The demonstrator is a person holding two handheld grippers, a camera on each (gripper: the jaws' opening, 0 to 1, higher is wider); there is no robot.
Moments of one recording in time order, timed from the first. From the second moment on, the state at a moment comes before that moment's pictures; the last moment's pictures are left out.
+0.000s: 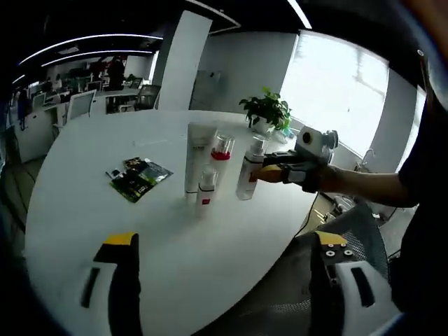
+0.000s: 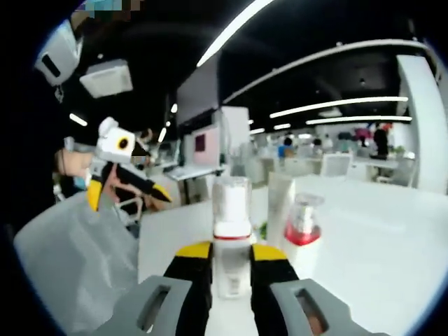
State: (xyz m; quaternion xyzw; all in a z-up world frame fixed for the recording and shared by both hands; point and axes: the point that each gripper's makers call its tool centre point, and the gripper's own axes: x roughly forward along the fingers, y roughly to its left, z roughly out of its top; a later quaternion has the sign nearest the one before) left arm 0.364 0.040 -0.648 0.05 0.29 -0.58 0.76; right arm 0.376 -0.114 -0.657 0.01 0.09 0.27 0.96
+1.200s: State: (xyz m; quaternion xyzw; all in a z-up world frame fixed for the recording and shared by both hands) left arm 0.363 0.026 -0.697 0.10 0.28 -0.60 0.74; right arm 0.411 -0.116 -0.716 -0.04 0.07 0.30 0.95
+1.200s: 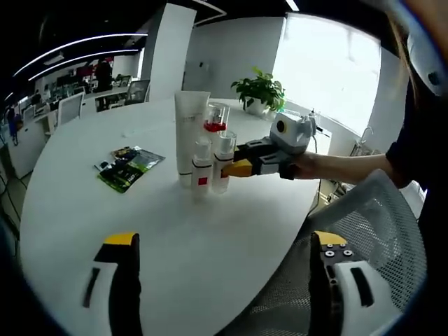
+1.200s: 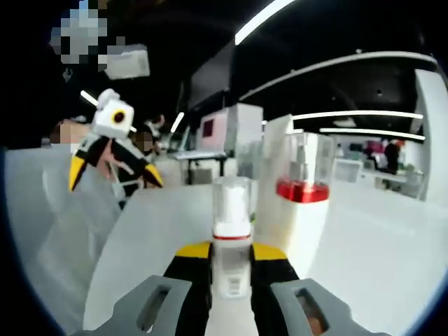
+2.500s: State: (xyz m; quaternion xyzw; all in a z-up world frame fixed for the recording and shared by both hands) left arm 0.358 0.027 -0.712 0.13 0.30 -0.61 0.72; right arm 0.411 -0.123 -0.751 -0.03 0.11 0.33 0.94
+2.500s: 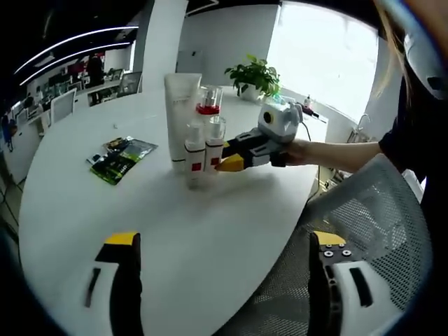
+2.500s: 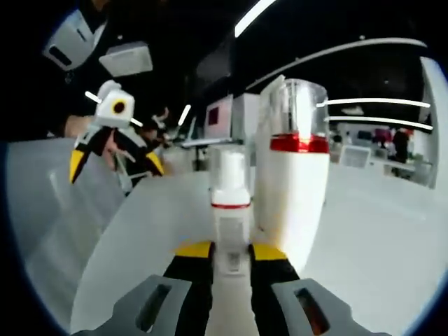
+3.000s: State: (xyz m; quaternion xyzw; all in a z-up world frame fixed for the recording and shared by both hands) left arm 0.356 0.027 -0.713 0.15 0.30 -0.61 0.72; right arm 0.408 -0.133 -0.751 -0.03 0.12 0.31 0.94
